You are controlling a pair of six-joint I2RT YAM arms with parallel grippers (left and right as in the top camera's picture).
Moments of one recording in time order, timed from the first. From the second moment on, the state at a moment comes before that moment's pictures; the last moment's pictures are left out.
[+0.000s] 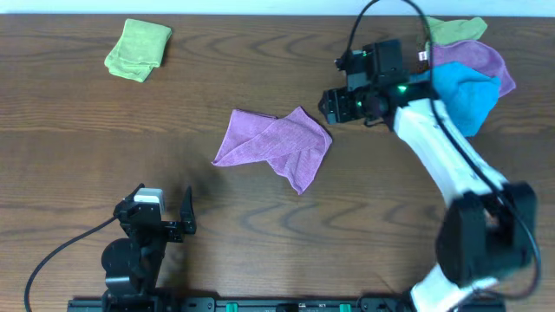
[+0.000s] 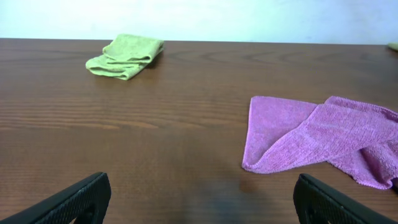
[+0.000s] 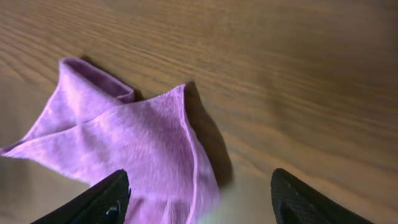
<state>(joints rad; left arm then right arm) 0.04 0.01 0.11 -0.37 0.15 -0.02 0.24 1.84 1.39 -0.59 -0.28 0.06</state>
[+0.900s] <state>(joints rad) 0.04 0.01 0.11 -0.37 0.15 -0.02 0.30 2.07 1.38 -0.40 -0.37 0.01</state>
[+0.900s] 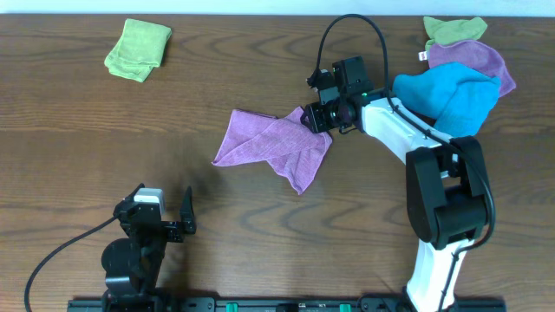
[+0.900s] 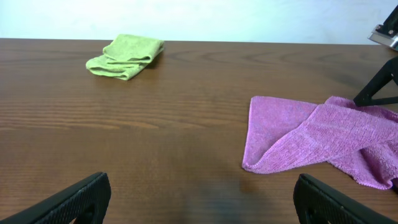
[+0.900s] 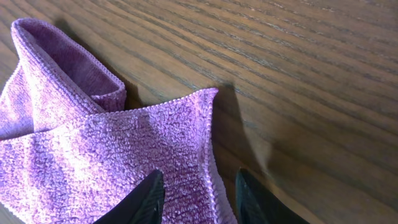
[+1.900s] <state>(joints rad) 0.04 0.01 0.11 -0.37 0.15 -0.02 0.22 2.10 1.93 -0.60 -0.13 0.03</state>
